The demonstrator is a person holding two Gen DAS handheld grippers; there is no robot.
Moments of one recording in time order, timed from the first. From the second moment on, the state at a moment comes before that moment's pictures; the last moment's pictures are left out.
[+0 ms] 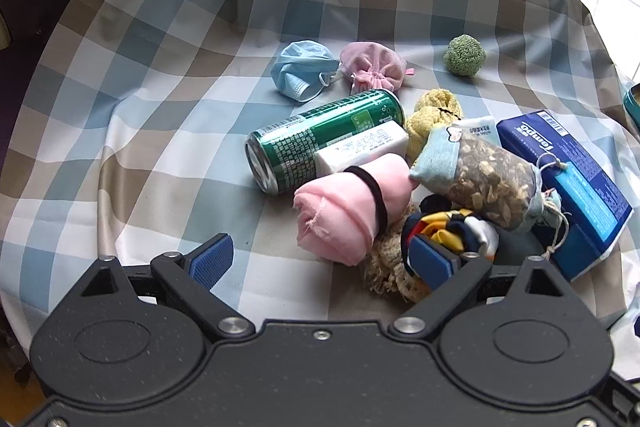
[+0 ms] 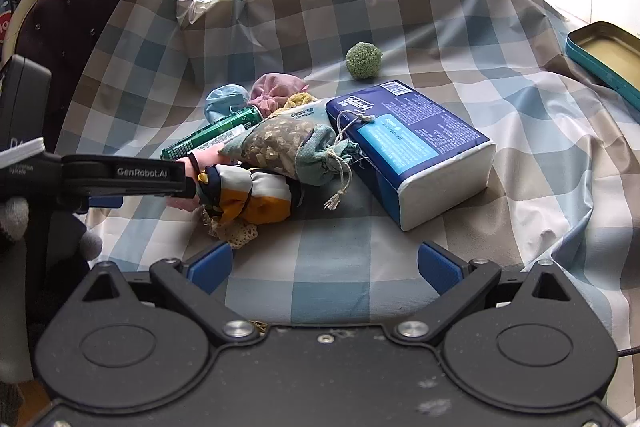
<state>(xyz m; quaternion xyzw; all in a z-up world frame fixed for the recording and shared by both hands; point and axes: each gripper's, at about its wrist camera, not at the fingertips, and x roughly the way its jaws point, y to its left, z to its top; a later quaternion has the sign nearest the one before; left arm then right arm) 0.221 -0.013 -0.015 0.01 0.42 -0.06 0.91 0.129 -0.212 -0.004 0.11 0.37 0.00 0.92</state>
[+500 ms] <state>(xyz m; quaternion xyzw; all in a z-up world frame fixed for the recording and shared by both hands) 0.266 -0.022 -0.029 -0.02 0.45 -0.05 0.89 0.138 -0.220 -0.012 0.13 0.38 0.00 0.92</state>
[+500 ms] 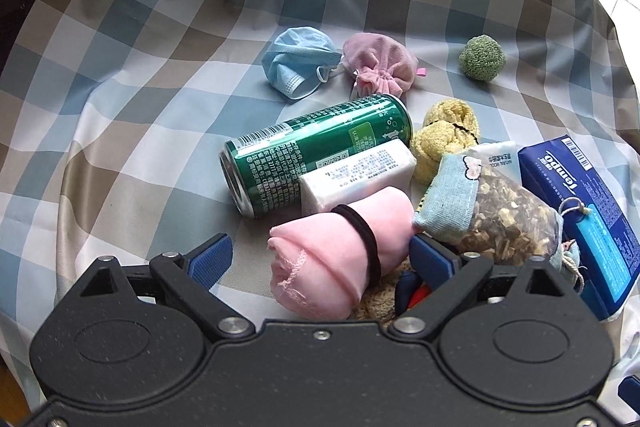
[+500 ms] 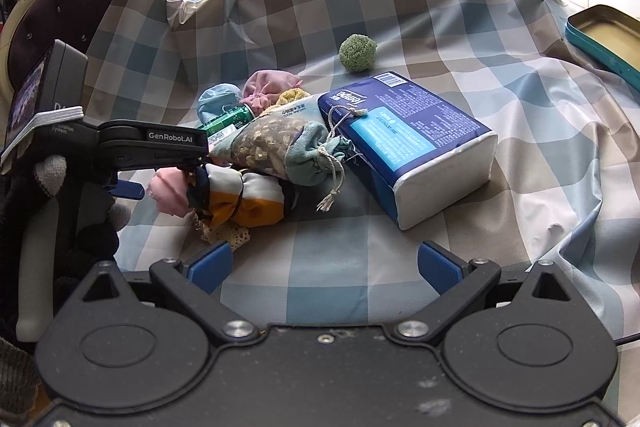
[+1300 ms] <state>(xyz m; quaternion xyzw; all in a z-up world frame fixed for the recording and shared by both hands) 0.240 0.014 -0.026 -0.03 0.46 -0.08 0.88 0.151 -0.206 -0.007 0.11 0.38 0.00 0.92</state>
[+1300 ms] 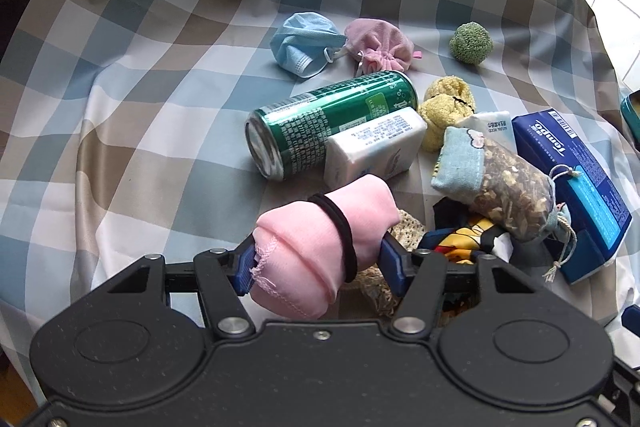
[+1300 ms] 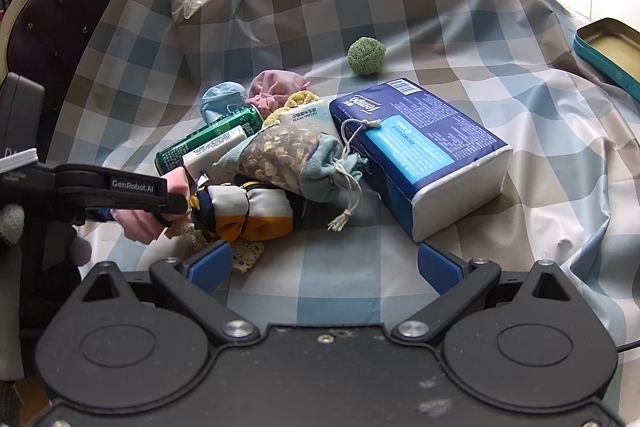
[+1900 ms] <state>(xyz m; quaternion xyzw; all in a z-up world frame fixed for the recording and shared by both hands) 0.226 0.062 -0.015 -0.07 0.43 -0.08 0.89 0.212 -0.176 -0.011 0.08 0.38 0.00 0.92</state>
